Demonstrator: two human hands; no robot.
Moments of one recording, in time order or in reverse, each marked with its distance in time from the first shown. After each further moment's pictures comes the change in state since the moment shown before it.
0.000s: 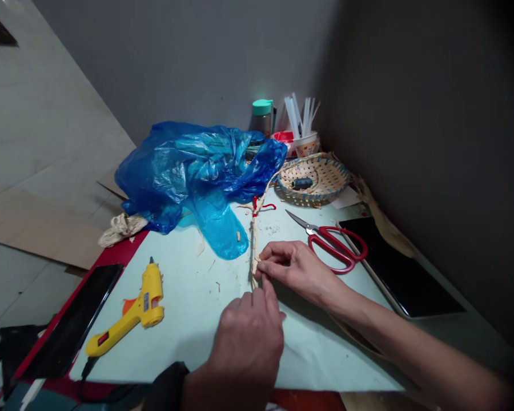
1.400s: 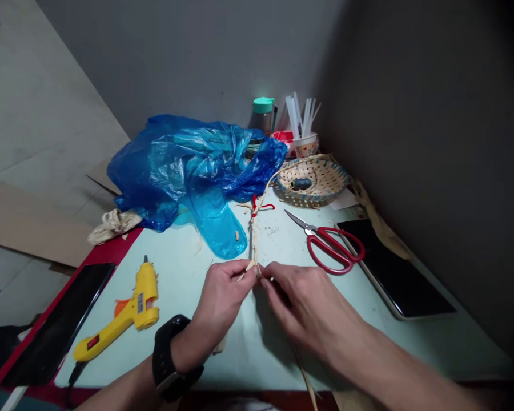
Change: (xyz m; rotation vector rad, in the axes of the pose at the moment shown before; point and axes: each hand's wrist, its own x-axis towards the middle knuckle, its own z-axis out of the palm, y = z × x) left_hand 0.035 -0.039 0.007 -1.215 -0.046 -0.473; right_hand -0.036 -0.025 0.022 -0.900 0.116 -0.131
